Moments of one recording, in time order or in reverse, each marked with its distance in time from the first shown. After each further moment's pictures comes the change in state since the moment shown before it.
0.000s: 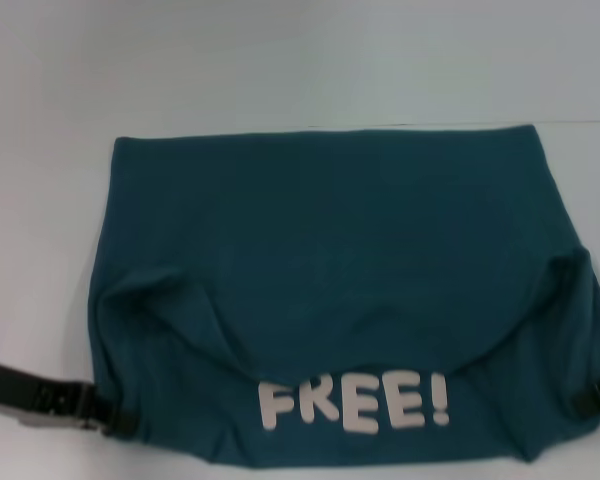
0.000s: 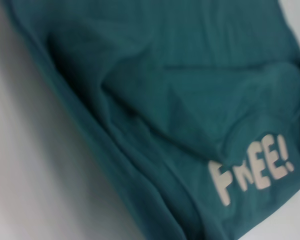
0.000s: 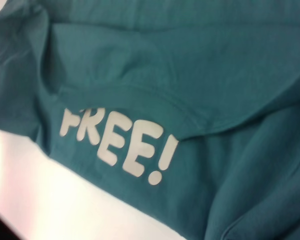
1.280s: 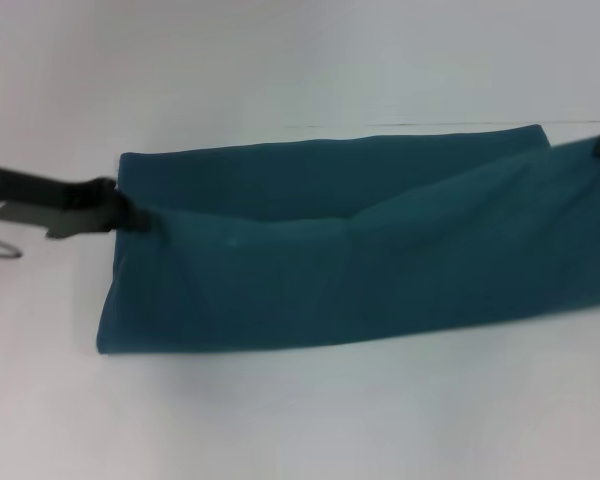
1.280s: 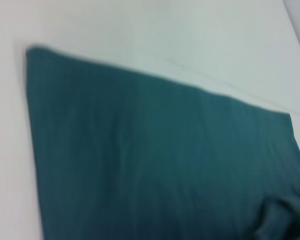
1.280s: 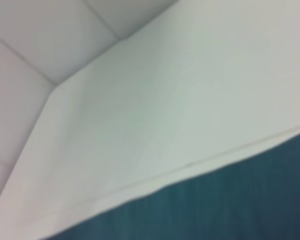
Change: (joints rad) left arm -0.275 0.058 -0.190 -0.141 0.054 -0.306 -0.148; right arm 0.003 -0.007 0.283 0.055 0.319 0.511 -0.001
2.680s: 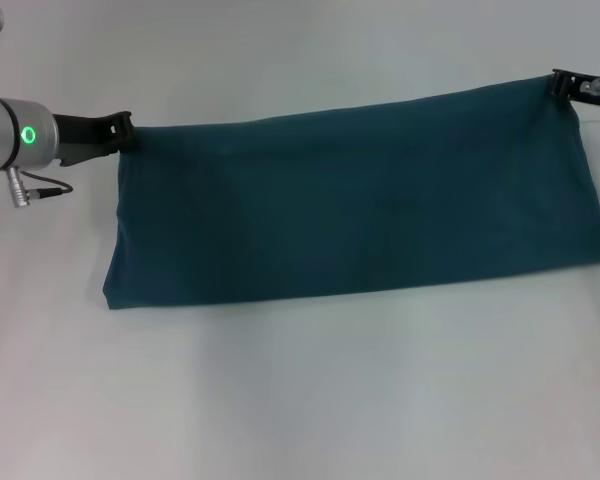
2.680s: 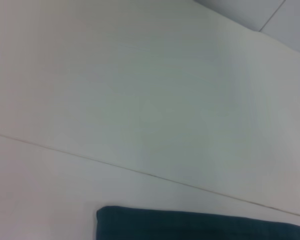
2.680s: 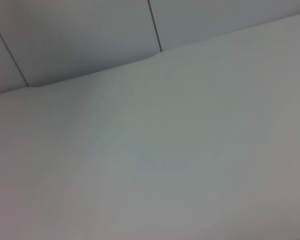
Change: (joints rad) left arm -0.084 -0.045 0.150 -0.185 0.005 -0.670 -0.057; right arm 0.211 0.081 -0.364 0.270 0.001 0.887 -0.011
